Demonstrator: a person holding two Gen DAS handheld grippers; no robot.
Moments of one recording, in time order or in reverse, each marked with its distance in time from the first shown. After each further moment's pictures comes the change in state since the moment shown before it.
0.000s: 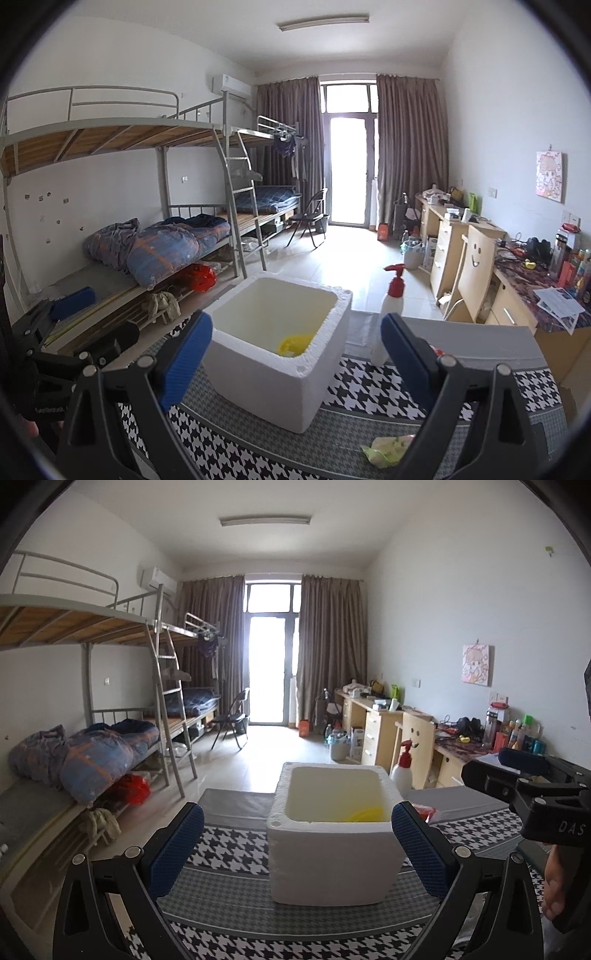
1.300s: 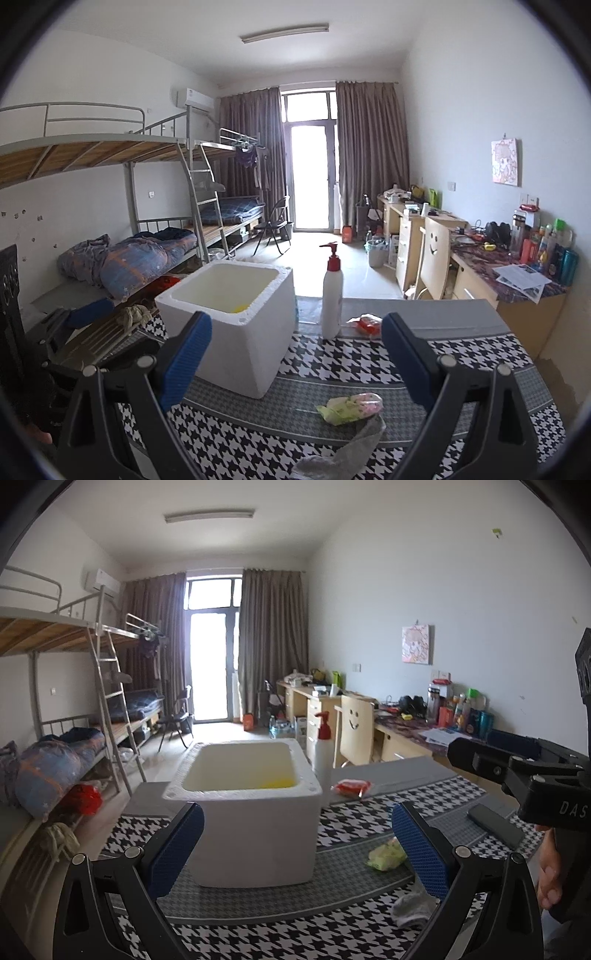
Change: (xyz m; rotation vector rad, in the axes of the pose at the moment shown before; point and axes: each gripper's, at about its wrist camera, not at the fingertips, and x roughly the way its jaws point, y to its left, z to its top) left arm -0.007 -0.067 -0.029 0.084 0.040 -0.216; right arm -0.057 -0.031 -0.041 0.063 -0.039 -0.143
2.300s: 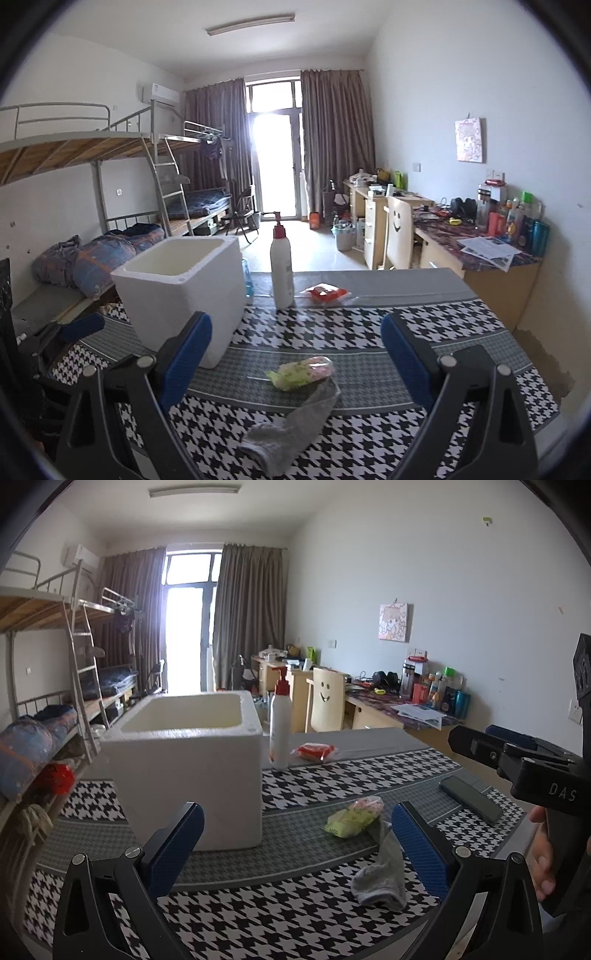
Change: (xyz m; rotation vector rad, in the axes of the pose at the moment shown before) left arm 0.018 -0.030 -0.036 -0.029 0.097 -0.111; right arm -0.012 -0.042 -0.038 0.063 0.050 -0.118
